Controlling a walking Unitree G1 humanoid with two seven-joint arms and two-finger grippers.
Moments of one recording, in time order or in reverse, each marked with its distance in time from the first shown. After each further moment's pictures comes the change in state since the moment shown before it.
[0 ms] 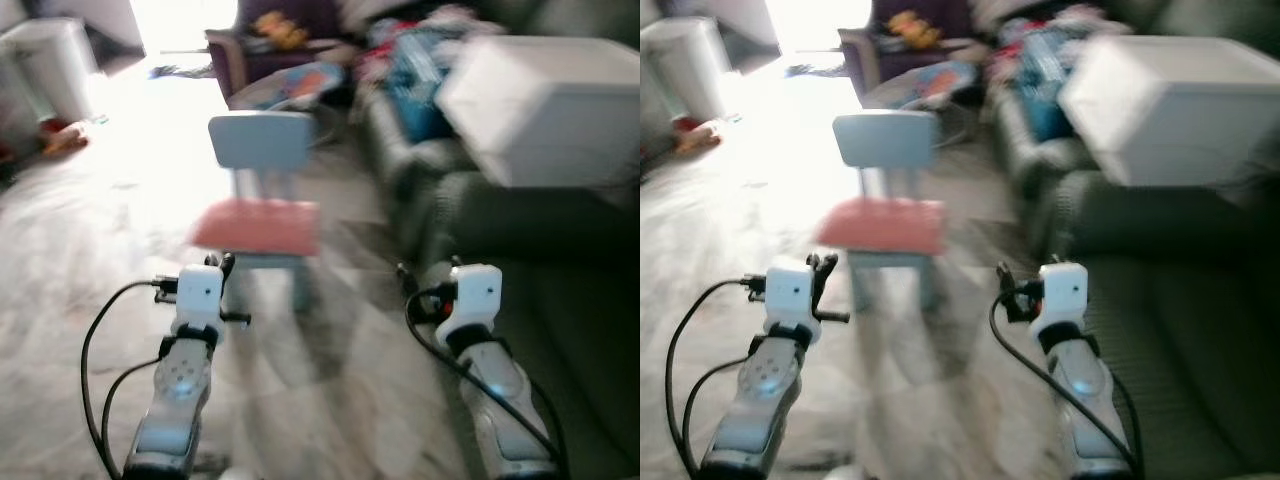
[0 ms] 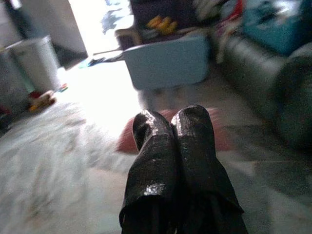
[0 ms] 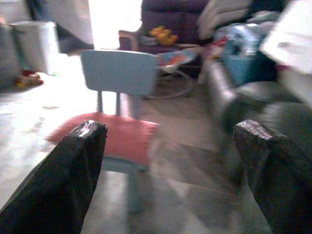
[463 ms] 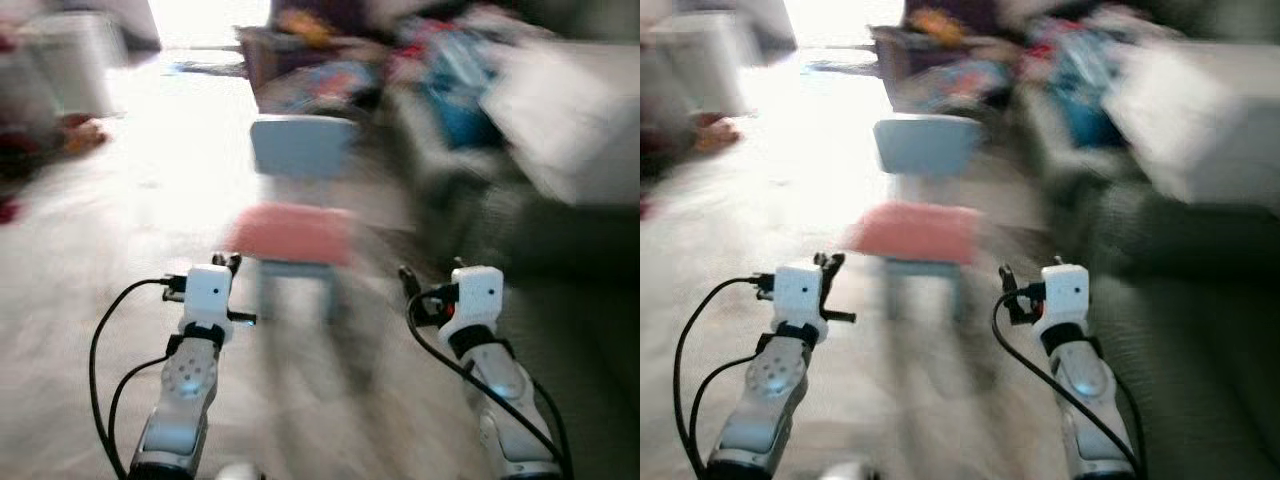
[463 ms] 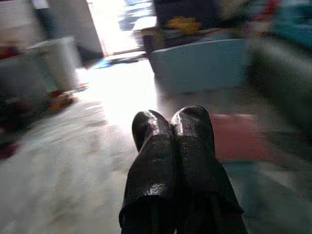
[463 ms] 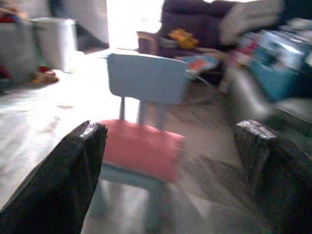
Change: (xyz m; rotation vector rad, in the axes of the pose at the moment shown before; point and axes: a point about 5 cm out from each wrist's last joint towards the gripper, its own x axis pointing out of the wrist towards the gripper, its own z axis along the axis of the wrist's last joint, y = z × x) left arm 0.004 -0.011 0.005 0.004 -0.020 -0.005; right arm -0.003 -0.012 -0.001 -0.041 0.008 -0.025
